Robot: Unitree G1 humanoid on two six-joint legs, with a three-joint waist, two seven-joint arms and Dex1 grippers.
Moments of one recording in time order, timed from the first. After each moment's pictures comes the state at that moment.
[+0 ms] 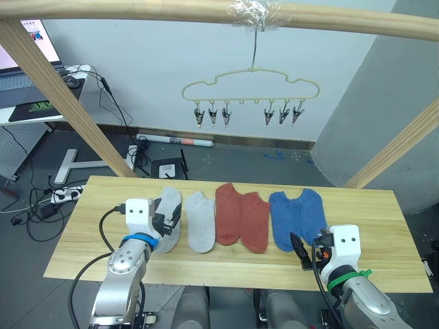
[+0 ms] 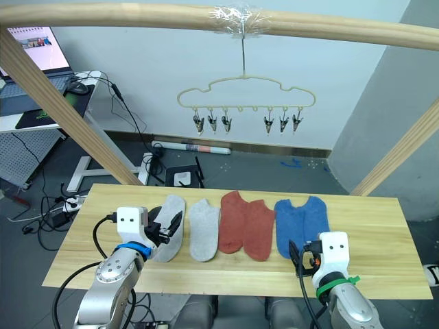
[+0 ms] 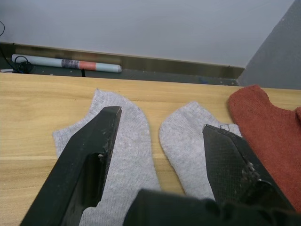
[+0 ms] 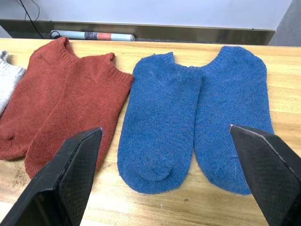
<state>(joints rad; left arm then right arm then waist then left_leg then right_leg) 0.08 0.29 0.09 -0.21 -0.11 0.29 -0.26 0.44 -0.20 0.01 -0.74 0.25 0.65 0.11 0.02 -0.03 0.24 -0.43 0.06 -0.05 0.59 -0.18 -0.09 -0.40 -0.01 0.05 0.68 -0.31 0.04</state>
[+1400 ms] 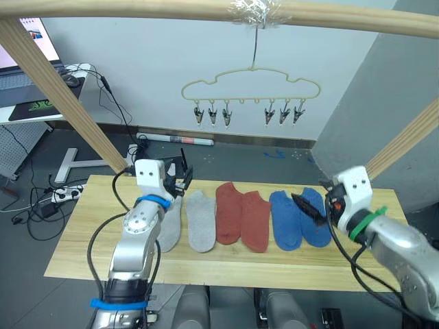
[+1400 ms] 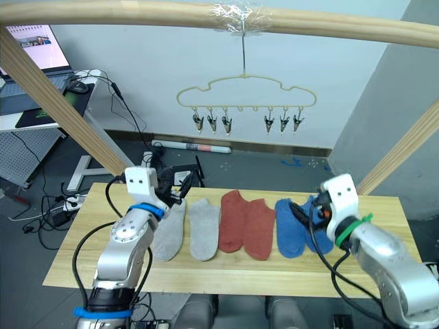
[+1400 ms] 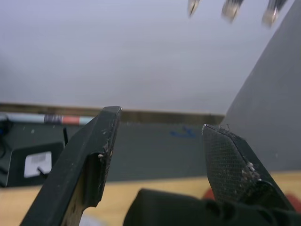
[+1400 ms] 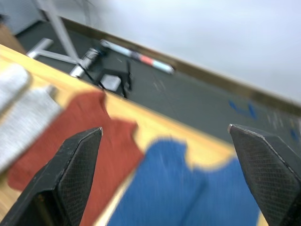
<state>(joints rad) -0.28 0.23 0.06 -0.09 -0.09 0.26 -0.22 -0.17 -0.56 -0.17 -0.73 0.53 1.02 0.34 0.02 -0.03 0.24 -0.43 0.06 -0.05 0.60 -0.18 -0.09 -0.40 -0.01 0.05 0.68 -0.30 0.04</state>
